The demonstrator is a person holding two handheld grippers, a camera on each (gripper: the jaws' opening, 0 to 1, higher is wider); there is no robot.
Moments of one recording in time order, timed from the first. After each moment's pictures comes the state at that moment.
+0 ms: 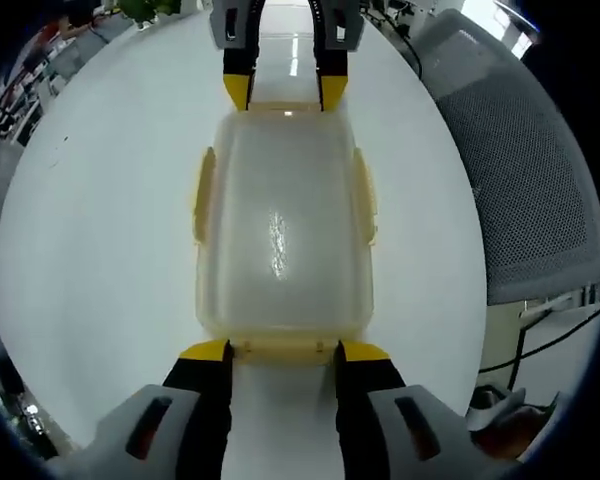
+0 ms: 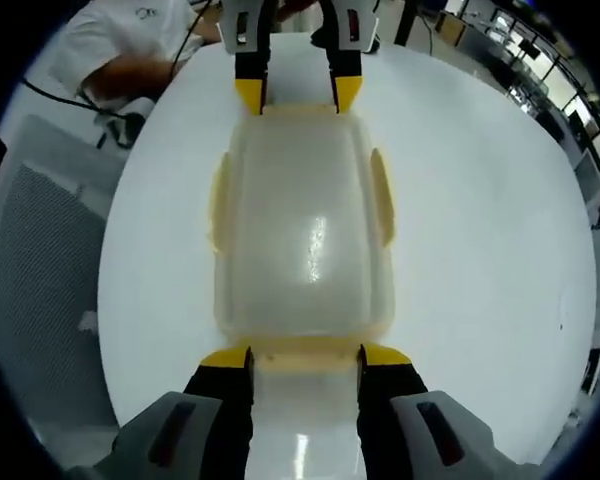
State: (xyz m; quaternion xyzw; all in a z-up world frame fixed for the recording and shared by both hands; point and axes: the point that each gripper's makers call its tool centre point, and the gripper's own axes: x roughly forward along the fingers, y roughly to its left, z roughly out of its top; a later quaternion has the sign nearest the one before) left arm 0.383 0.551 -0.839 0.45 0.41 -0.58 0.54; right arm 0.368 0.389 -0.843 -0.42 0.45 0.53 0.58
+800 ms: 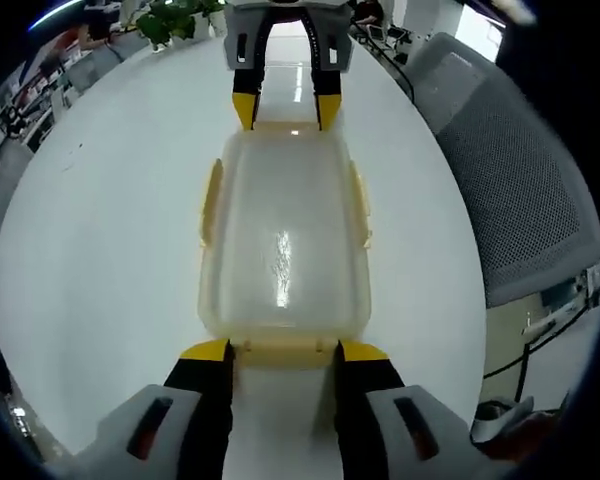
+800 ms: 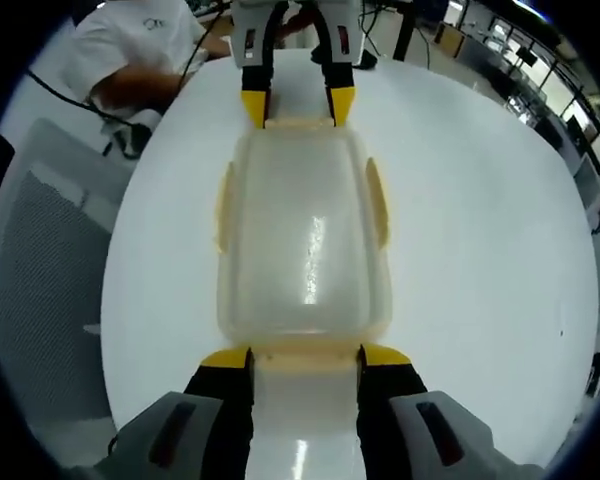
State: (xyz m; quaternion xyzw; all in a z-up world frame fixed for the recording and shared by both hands) left arm 0.386 0.558 -0.837 0.41 0.39 -0.60 0.57; right arm 0.373 0.398 -0.836 -0.40 0.43 0.56 0.59
